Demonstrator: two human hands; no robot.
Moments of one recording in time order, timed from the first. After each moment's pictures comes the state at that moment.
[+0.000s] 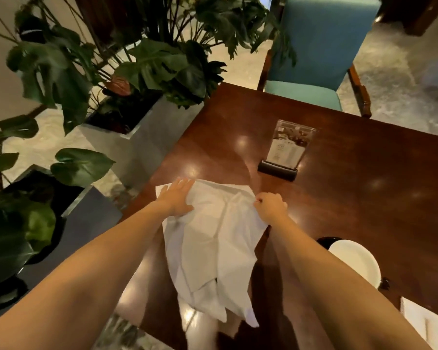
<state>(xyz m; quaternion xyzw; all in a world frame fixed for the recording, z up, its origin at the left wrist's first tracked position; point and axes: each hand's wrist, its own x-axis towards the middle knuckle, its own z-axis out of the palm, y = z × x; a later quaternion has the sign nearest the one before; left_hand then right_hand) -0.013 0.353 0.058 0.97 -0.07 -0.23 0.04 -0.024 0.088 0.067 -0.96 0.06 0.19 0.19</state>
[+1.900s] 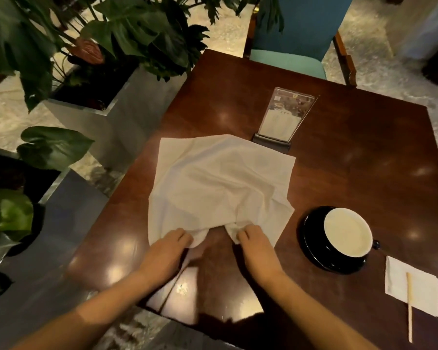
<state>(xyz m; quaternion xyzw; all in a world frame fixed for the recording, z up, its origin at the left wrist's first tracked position) -0.185 0.360 0.019 0.95 -0.23 -0.10 0.17 -0.189 0.112 0.031 -0.98 -0.15 0.03 0.14</state>
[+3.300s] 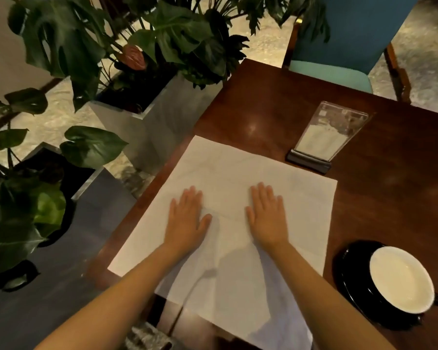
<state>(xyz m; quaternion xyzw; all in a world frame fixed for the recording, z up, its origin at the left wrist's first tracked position) -0.106 0.354 0.006 0.98 0.01 -0.07 0.18 -0.068 0.145 0.005 -0.99 -0.09 0.06 0.12</state>
